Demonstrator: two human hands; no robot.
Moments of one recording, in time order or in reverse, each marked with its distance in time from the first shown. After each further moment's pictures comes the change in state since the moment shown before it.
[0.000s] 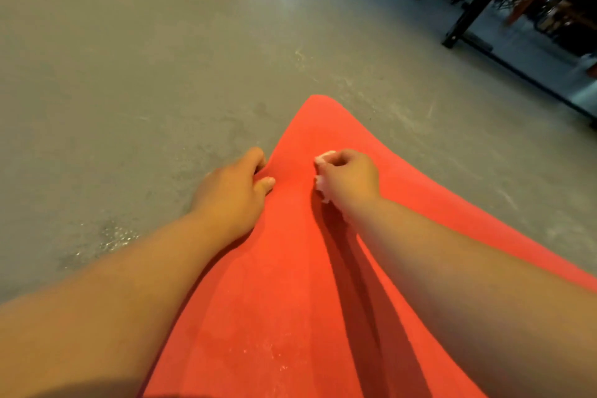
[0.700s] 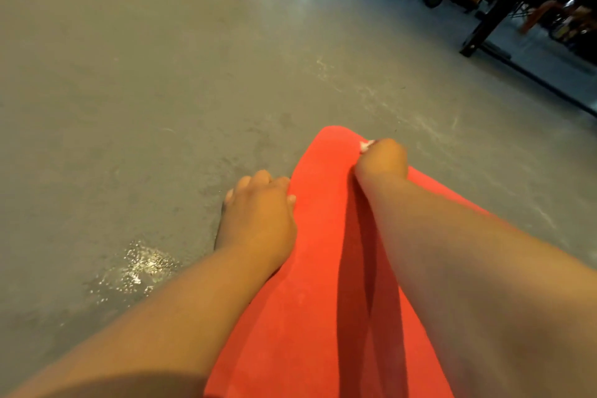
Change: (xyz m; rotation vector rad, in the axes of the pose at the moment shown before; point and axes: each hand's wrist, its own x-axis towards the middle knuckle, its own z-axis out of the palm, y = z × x) left_hand -0.005 -0.002 0.004 0.234 0.051 -0.037; right_hand 0.086 0.001 0.019 -0.520 0.216 0.060
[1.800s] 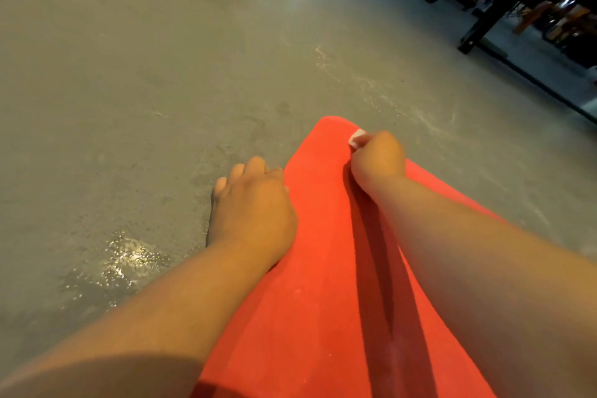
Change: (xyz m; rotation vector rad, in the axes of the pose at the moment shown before) left_hand 0.001 0.000 0.005 0.041 0.031 -0.036; right_hand -0.016 0.003 -0.007 -0.059 -0.036 -0.278
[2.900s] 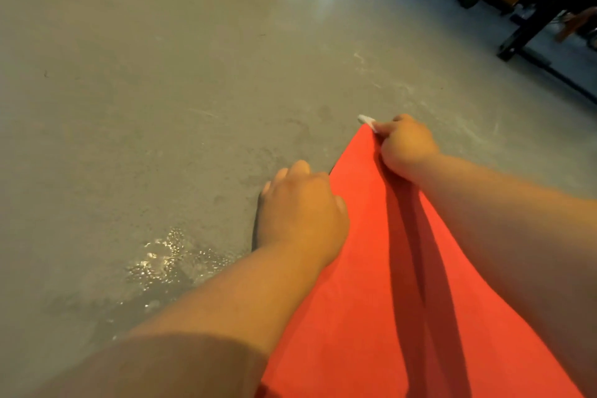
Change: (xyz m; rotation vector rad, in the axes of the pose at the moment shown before) left_hand 0.000 -0.001 -0.014 -0.135 -0.024 -0.038; right_hand 0.032 -0.027 0.000 -0.253 -0.140 -0.297
